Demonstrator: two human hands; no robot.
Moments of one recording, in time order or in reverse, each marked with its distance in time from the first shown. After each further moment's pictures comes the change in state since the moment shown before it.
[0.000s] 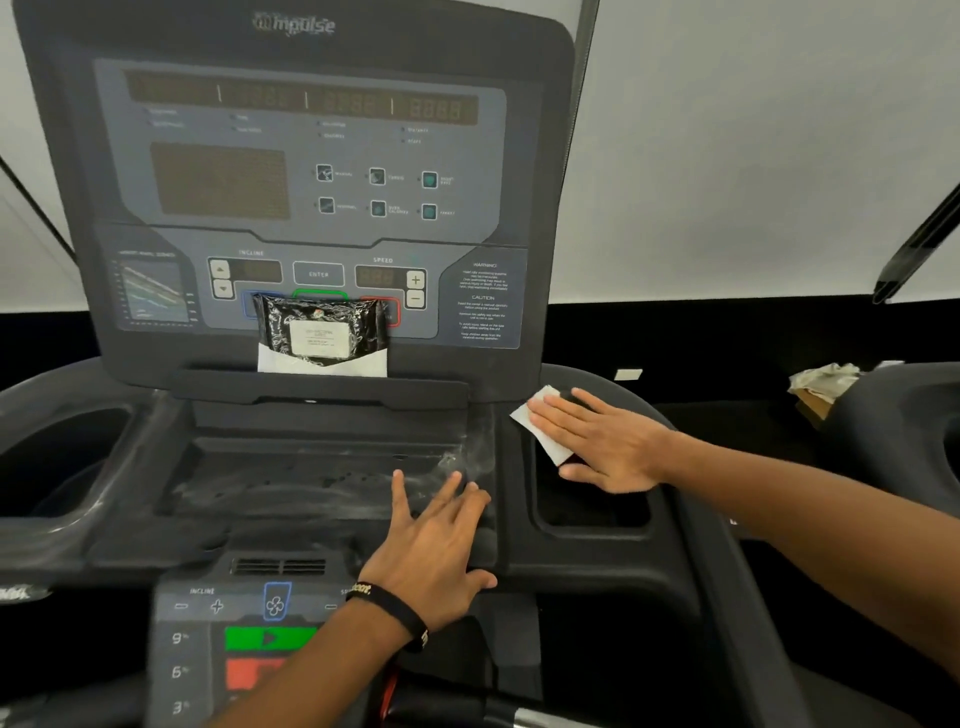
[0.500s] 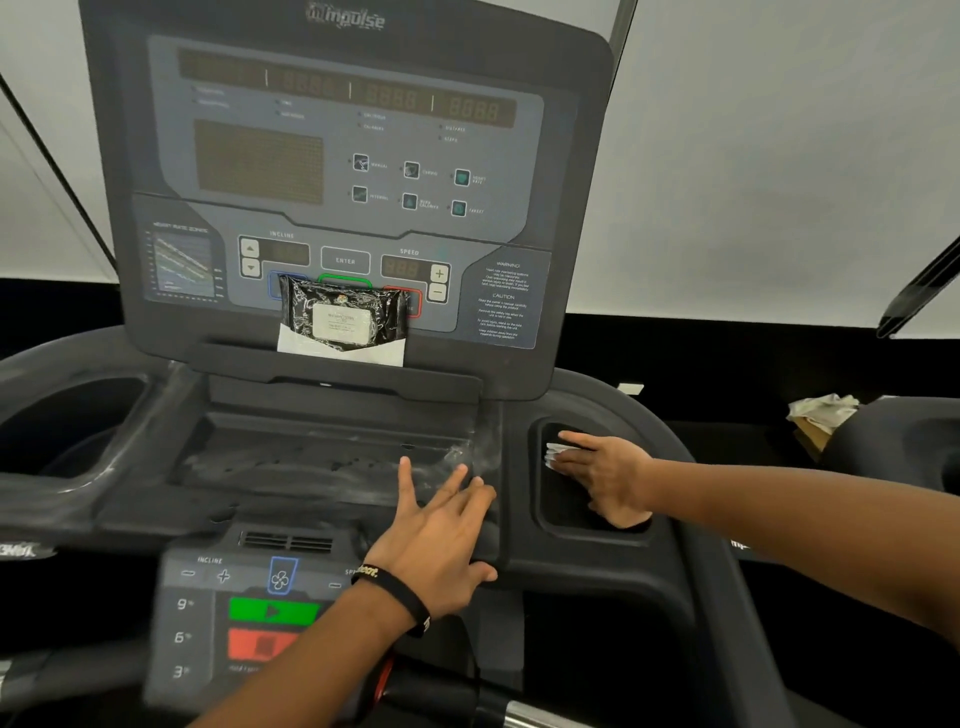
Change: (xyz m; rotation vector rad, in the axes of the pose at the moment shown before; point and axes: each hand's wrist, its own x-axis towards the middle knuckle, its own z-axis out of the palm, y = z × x) left_hand -0.001 0.000 0.002 0.043 0.015 0.019; right_hand 0.011 -0.027 0.007 -0.636 -0.527 -0.116
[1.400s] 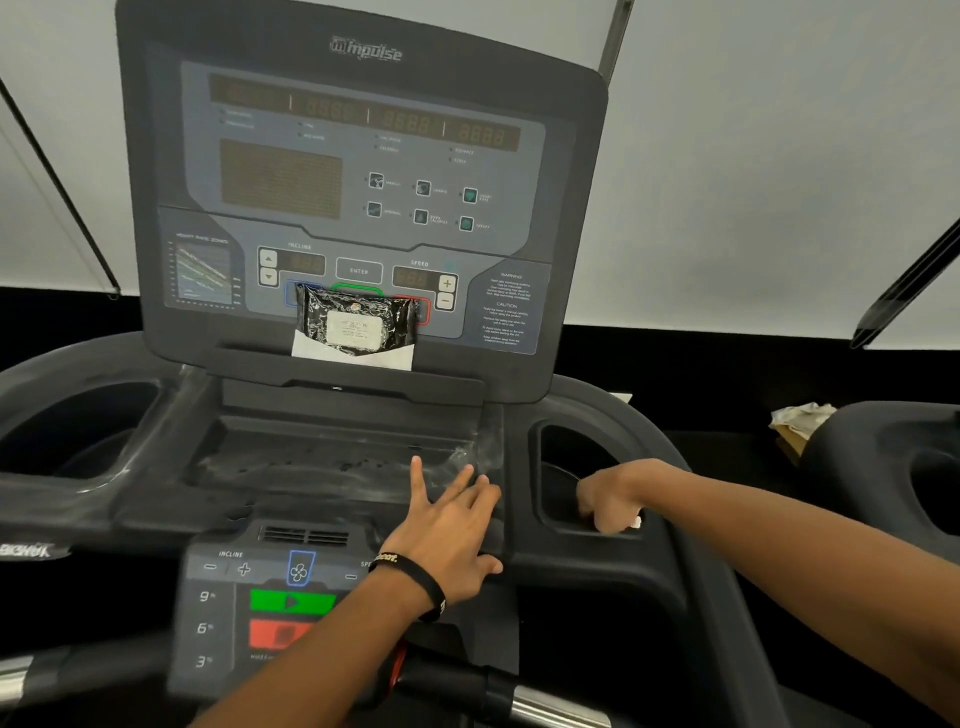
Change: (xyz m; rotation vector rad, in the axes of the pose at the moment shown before) left_hand 0.001 -0.002 0.002 0.013 -0.018 0.014; right_hand -0.028 -0.005 -0.040 1.062 -0.352 0.048
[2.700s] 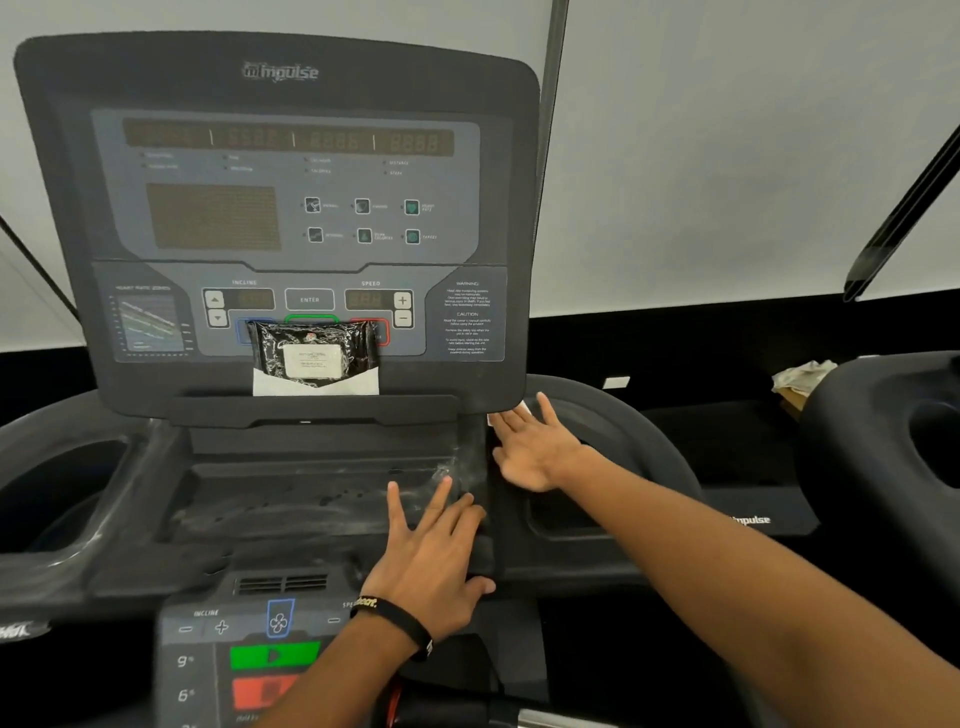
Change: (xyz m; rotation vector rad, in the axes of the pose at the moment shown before) left_hand -0.002 0.001 0.001 0.067 0.035 -0.001; right_hand 0.035 -0.041 -0.036 0.058 0.746 -0.024
